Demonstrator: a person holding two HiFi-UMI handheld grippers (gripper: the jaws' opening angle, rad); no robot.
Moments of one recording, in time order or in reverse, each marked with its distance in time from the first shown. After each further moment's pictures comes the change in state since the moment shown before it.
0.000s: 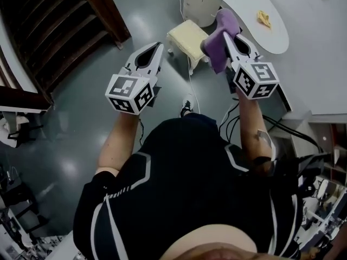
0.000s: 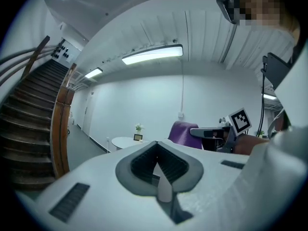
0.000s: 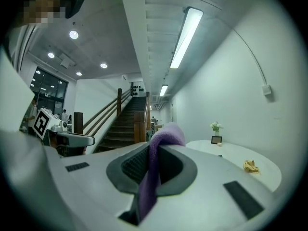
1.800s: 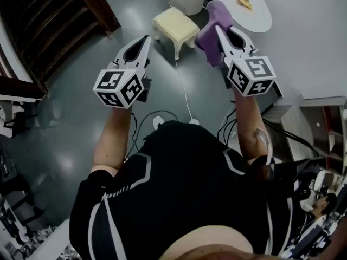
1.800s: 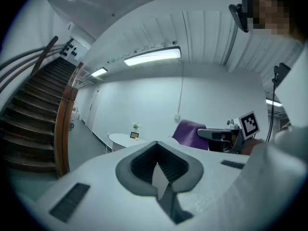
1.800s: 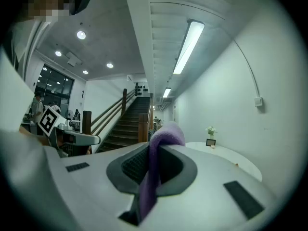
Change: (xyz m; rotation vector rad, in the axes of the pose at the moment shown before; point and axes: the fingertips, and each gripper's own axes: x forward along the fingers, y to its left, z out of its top) left arm -0.038 -0.141 -0.002 -0.072 -0.008 0.057; right arm -0.159 -0.012 0.019 -0.054 -0.001 0.034
